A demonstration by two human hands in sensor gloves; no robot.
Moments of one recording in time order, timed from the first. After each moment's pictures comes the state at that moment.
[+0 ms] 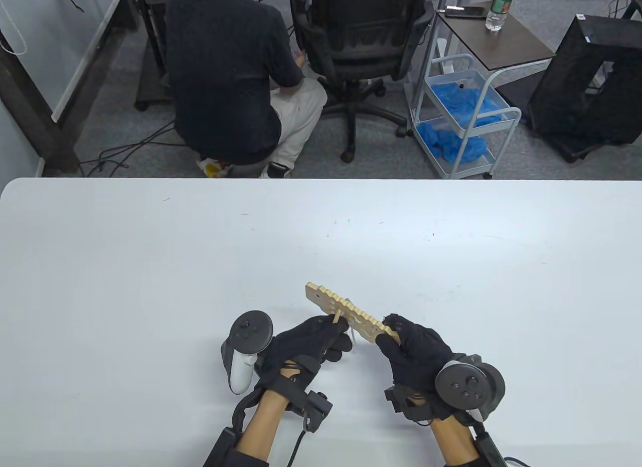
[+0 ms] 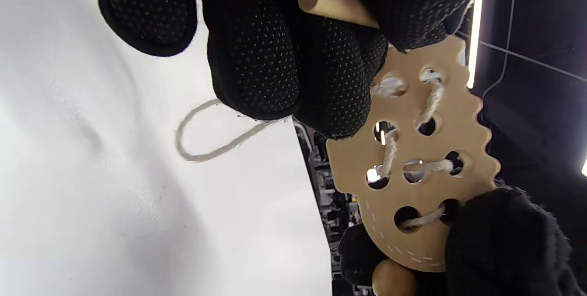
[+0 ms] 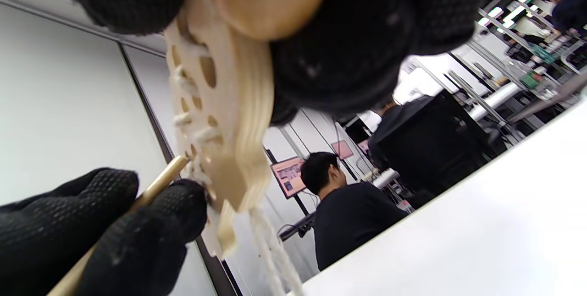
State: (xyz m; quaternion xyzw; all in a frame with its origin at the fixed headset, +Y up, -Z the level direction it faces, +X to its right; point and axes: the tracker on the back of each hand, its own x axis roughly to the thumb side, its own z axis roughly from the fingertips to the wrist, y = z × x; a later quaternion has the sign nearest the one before) left_hand -0.112 -0.727 -0.262 -0.15 -0.05 0.59 0.79; right_hand 0.159 -0.692 -0.222 0.13 -0.26 0.87 0.41
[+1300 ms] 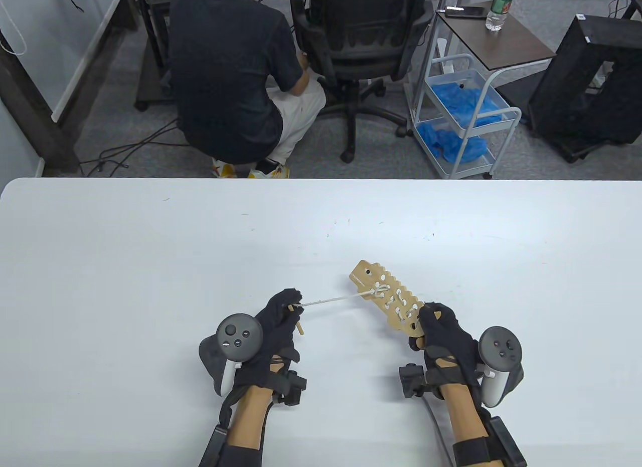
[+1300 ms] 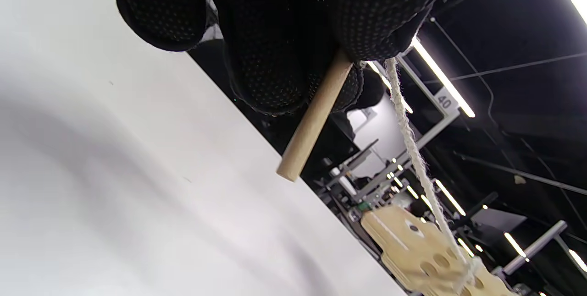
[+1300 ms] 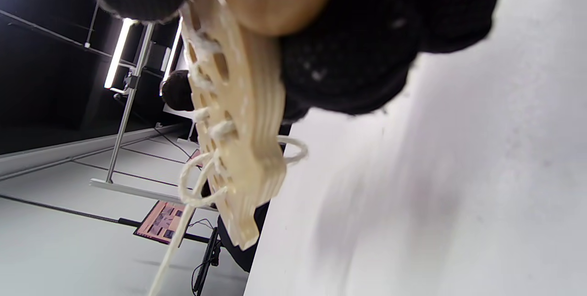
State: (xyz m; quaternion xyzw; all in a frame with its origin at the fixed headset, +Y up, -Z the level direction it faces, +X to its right) left_hand -0.159 -0.713 -0.269 0.08 0.03 0.39 0.92; right_hand 0.217 -0.753 -0.256 -0.17 -0.08 0.76 0.63
